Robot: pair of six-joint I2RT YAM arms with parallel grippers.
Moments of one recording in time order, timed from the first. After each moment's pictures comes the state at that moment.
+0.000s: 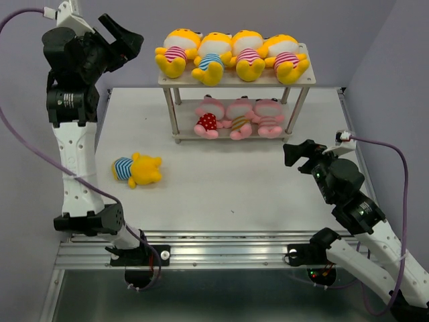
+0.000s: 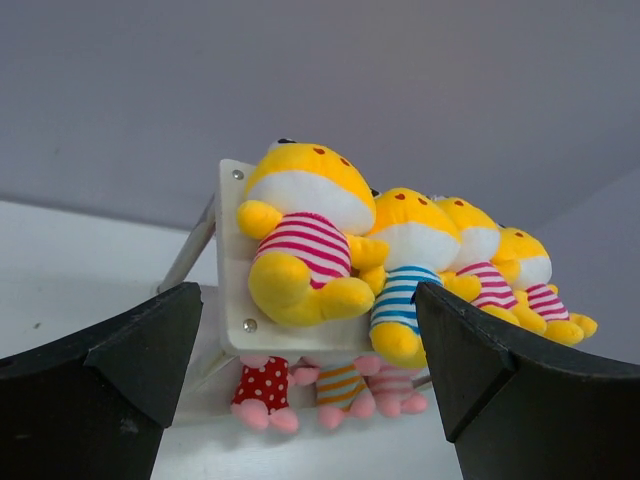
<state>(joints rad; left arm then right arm) 0.03 1.58 2.20 -0.63 0.32 -0.57 0.58 0.58 0.77 -0.29 0.45 0.52</state>
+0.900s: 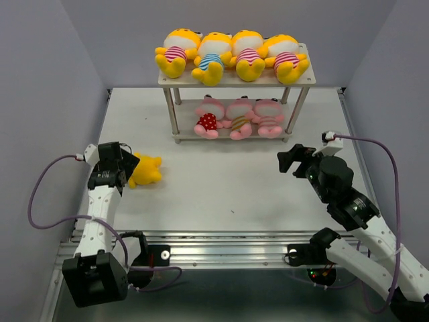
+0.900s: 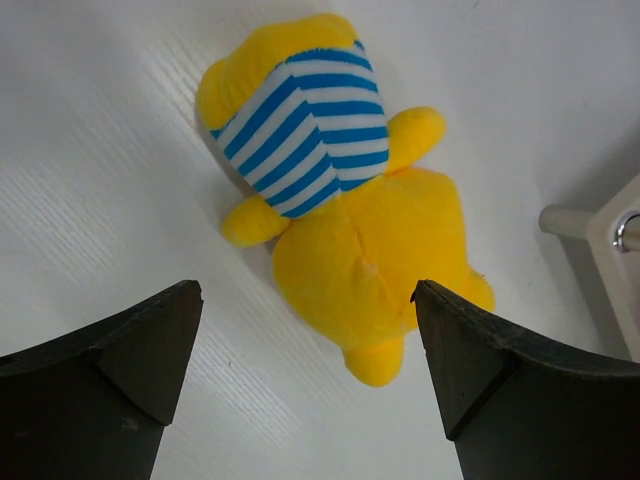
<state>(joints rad) 0.13 0.95 0.76 -0.63 -0.27 -0.84 0.58 0.62 0.76 -0.37 0.39 0.47</state>
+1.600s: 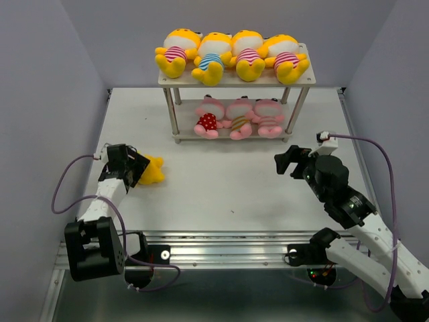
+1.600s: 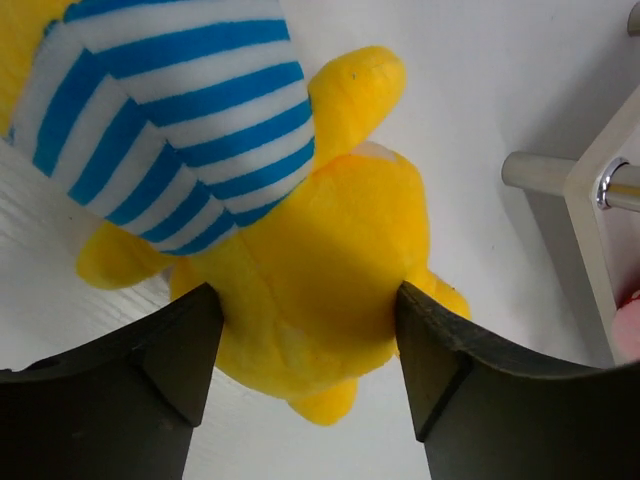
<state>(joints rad) 0.13 1.16 0.59 -0.25 -0.01 -0.88 0.58 0.64 0.74 -0.37 0.36 0.47</state>
